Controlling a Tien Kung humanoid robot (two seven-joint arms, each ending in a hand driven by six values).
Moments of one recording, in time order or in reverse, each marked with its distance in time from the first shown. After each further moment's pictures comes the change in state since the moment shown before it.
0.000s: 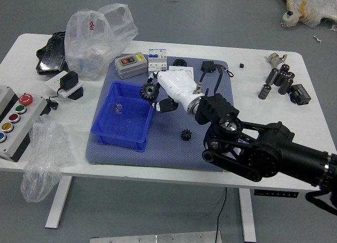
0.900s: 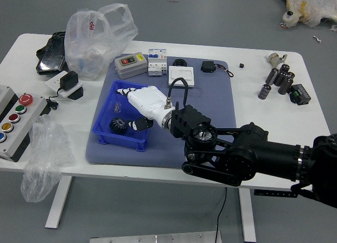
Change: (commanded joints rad) left arm 0.004 0.001 -0.017 -0.005 0.018 0.002 0.014; right arm 0.077 0.089 -0.179 -0.104 0.102 0.009 0.017
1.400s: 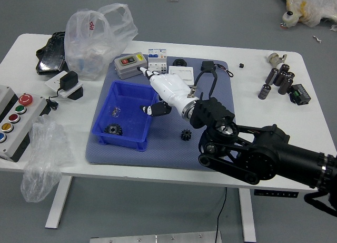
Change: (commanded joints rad) left arm 0.006 -0.003 0.003 0.001 -0.008 0.001 -0.003; right arm -0.151 -0.156 0.257 0.160 -0.101 0.024 -0.083
